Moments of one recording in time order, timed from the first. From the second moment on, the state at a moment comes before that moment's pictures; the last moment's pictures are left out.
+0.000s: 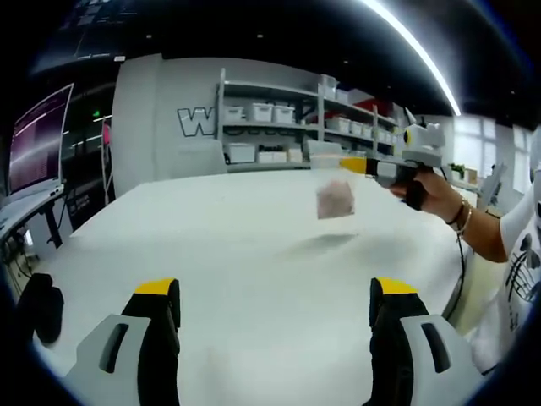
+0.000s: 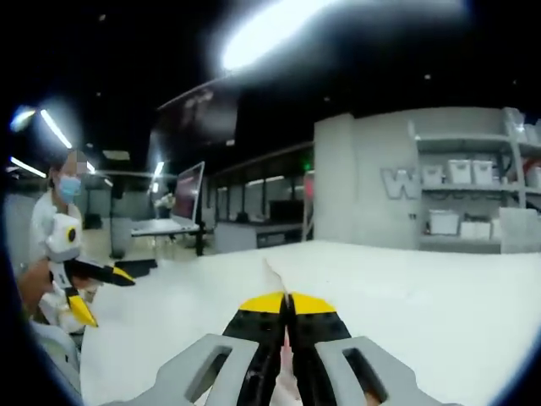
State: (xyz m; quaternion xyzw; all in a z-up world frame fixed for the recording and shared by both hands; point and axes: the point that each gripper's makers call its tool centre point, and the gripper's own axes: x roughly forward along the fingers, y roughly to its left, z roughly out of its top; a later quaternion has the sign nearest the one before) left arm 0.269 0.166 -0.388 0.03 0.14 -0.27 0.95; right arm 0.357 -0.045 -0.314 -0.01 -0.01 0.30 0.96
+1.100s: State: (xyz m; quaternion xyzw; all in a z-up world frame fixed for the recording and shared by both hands) left arm 0.264 0.164 -0.391 0.02 0.14 -0.28 0.95; right arm 0.309 -0.035 -0.308 0.03 -0.02 0.32 0.95
